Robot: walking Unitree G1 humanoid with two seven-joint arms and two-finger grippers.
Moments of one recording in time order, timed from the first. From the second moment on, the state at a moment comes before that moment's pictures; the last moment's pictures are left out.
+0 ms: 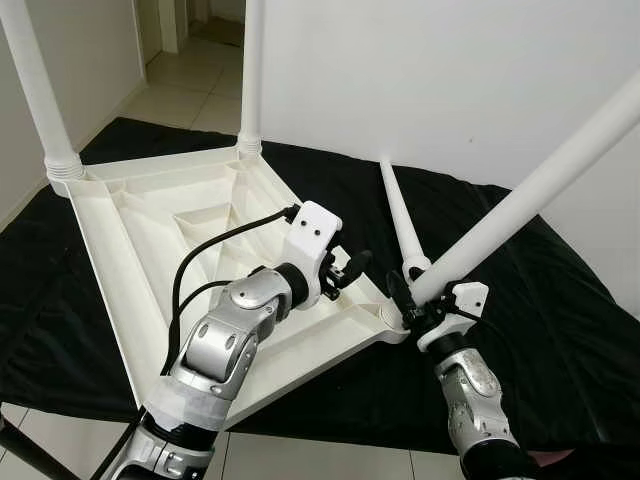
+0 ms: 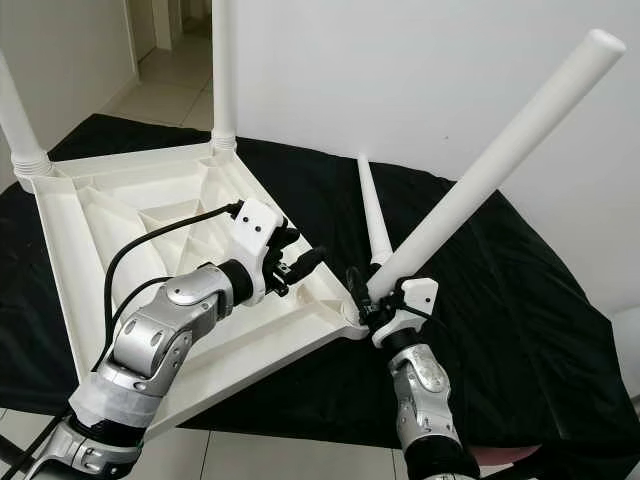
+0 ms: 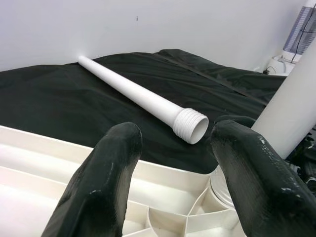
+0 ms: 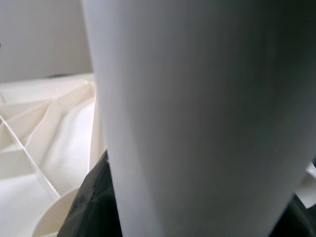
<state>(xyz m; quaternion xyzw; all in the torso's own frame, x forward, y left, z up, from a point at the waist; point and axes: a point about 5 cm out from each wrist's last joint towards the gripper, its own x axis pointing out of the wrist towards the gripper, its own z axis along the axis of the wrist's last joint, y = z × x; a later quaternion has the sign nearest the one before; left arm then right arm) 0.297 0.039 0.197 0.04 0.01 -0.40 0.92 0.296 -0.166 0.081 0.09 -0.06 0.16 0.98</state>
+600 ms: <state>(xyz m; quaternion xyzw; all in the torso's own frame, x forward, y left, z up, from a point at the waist) 0.297 0.039 0.198 0.04 0.01 -0.40 0.92 0.323 -0.163 0.088 0.00 0.02 0.20 0.98</state>
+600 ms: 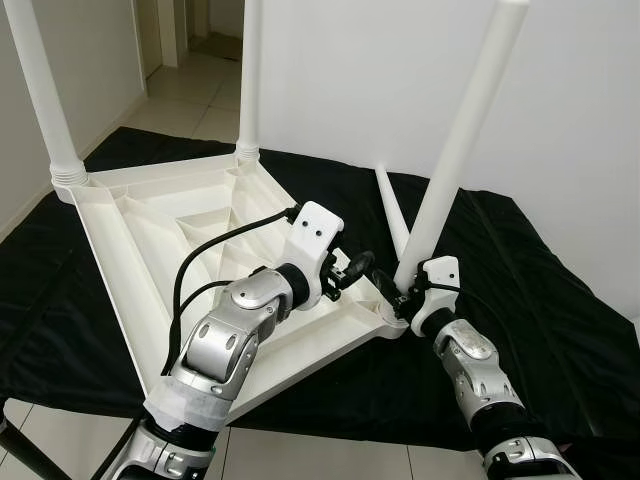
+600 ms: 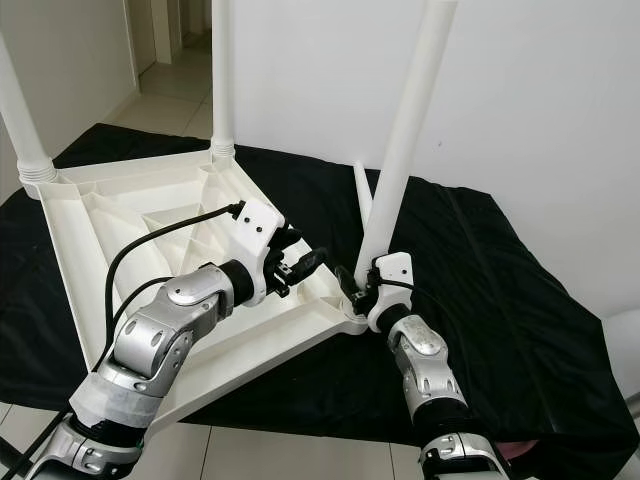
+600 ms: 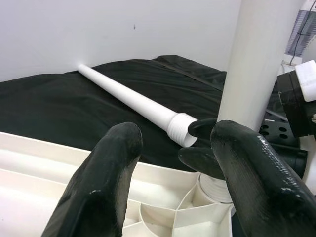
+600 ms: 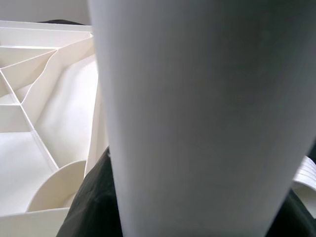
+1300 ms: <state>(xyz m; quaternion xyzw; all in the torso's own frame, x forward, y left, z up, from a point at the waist) 0.296 0.038 0.201 0.04 0.00 -0.40 0.92 0.294 -0.165 0.122 0.10 -0.03 0.27 0.96</state>
